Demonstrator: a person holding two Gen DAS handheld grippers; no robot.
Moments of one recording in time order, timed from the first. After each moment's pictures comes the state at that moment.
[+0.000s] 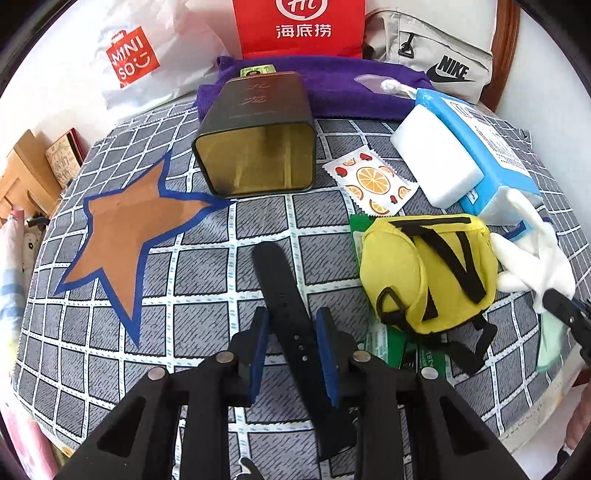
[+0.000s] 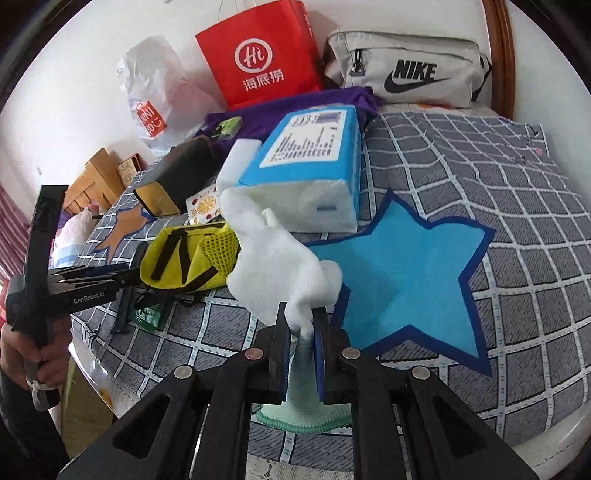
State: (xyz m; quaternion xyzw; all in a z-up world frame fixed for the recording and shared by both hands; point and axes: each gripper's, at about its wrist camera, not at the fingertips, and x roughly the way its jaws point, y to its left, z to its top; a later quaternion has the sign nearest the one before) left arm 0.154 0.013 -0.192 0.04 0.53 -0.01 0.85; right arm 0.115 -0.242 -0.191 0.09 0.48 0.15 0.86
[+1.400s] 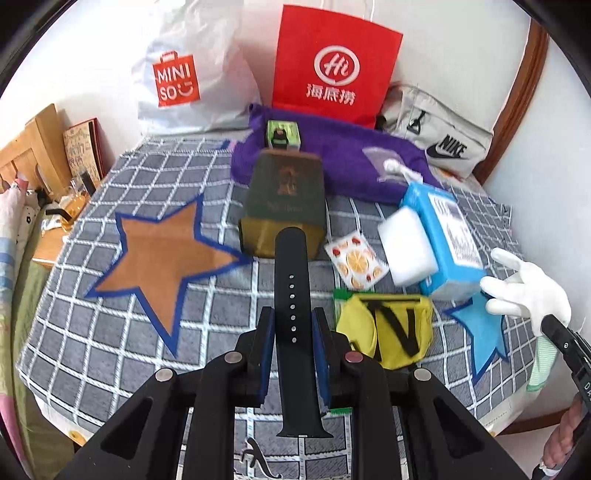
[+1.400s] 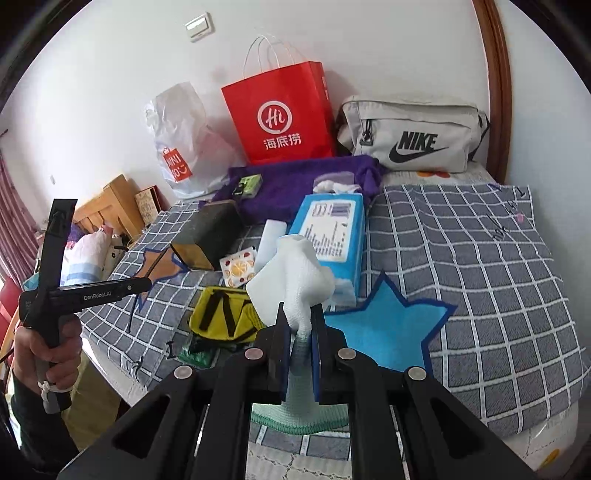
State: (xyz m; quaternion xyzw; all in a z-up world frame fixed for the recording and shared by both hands) left arm 0.151 0.049 -0.116 -0.07 0.49 -0.01 0.87; right arm 0.110 -0.252 -0.096 0.08 0.42 0.16 0.89
